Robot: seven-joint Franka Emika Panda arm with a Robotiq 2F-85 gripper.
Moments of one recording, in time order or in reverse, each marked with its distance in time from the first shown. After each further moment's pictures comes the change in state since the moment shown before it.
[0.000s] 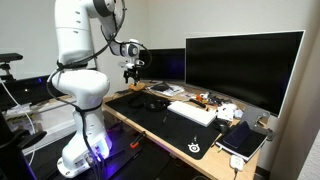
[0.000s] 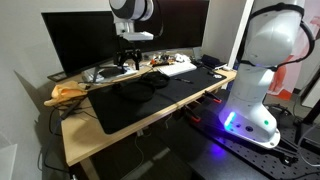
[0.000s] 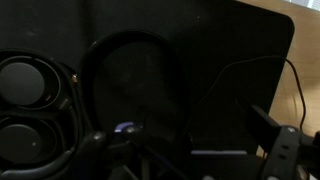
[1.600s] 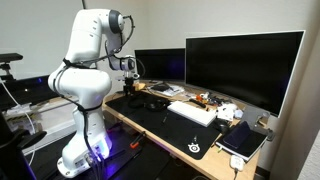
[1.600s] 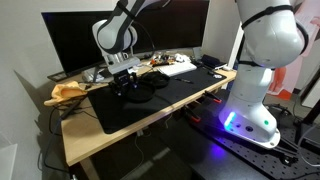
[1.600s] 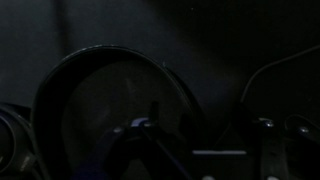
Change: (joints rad) arm 0.178 0.326 -0.073 0.167 -0.180 -0.009 0.439
